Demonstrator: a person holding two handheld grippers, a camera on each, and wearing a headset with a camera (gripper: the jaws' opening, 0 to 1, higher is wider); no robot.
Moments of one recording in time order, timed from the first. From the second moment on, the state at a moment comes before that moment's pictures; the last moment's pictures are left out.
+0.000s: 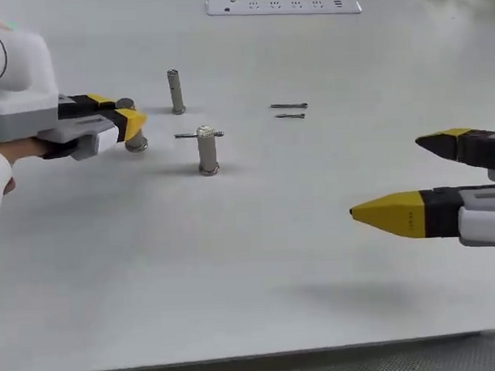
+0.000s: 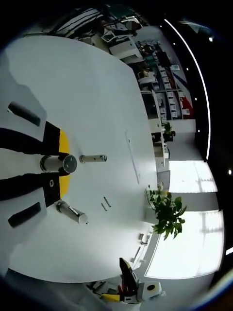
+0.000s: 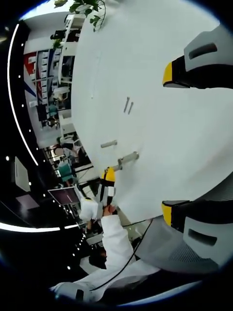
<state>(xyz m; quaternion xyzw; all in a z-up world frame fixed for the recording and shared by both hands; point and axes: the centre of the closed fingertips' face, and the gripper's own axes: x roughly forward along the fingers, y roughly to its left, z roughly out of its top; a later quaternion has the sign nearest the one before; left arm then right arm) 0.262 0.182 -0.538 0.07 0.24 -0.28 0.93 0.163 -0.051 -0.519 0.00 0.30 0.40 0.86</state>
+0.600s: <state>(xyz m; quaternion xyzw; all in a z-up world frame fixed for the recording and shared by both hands) 0.206 0.145 -0.528 0.05 0.25 -0.31 0.92 0.163 -0.057 -0.519 0.01 0.30 0.39 0.87</state>
